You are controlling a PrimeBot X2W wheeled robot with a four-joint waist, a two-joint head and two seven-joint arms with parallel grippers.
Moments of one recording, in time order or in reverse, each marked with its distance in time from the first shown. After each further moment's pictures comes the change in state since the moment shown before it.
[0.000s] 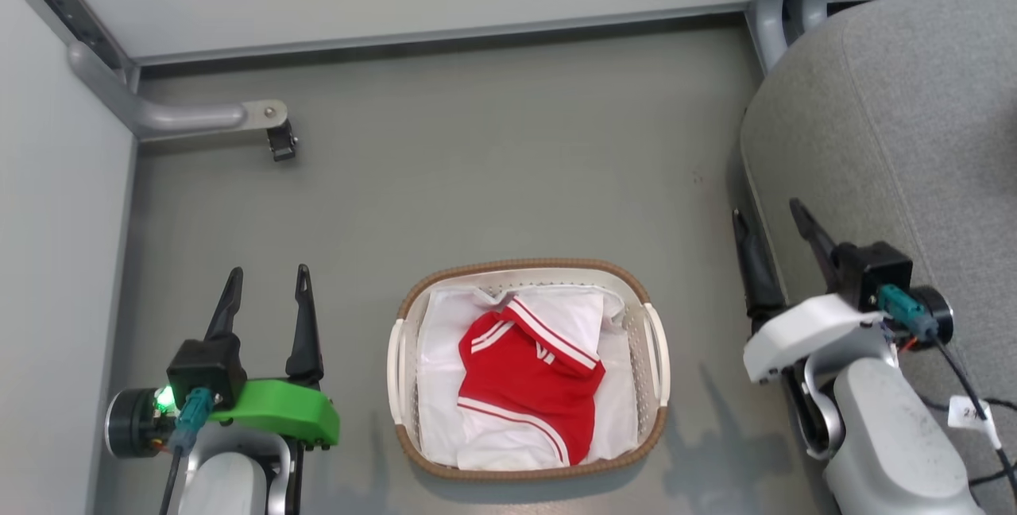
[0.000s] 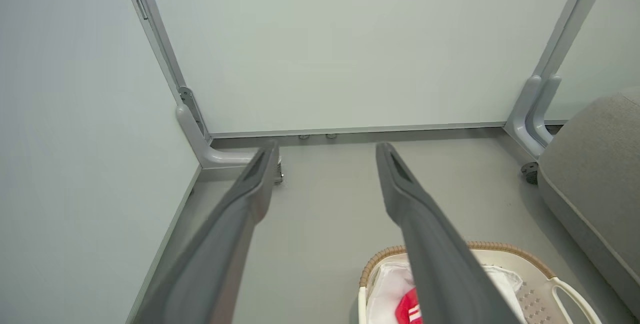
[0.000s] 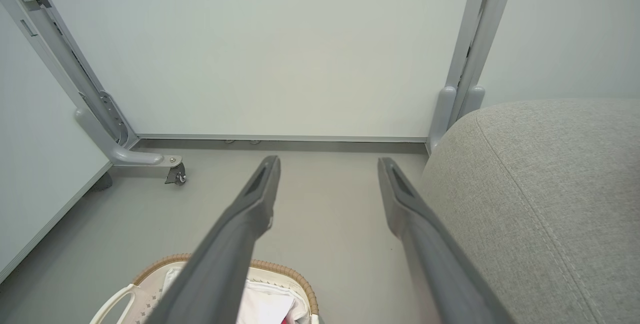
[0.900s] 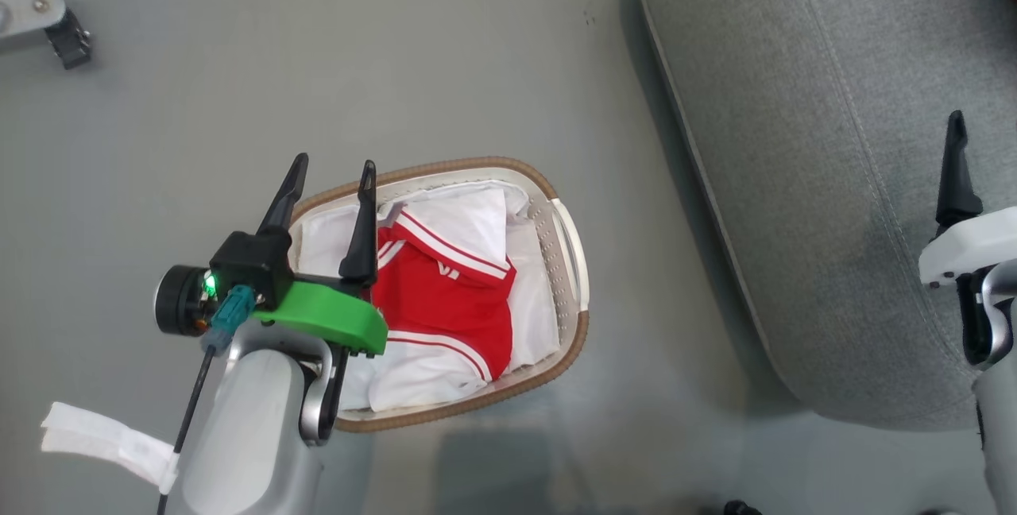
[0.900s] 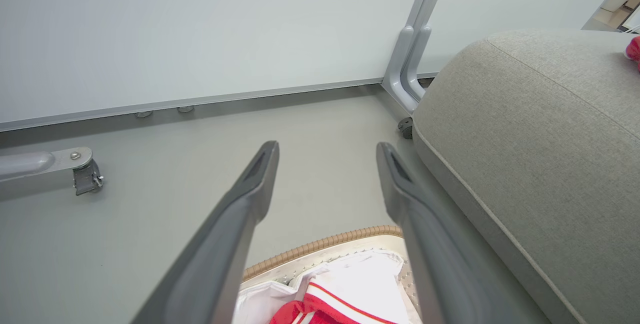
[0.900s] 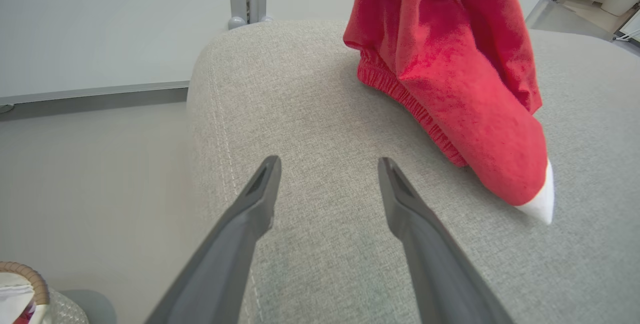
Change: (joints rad) left arm -0.225 0.002 -0.162 0.044 -0.072 -0.051 0.000; right arm -0.141 -0.175 -0.279 0.092 -0.009 0.000 0.000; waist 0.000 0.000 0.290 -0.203
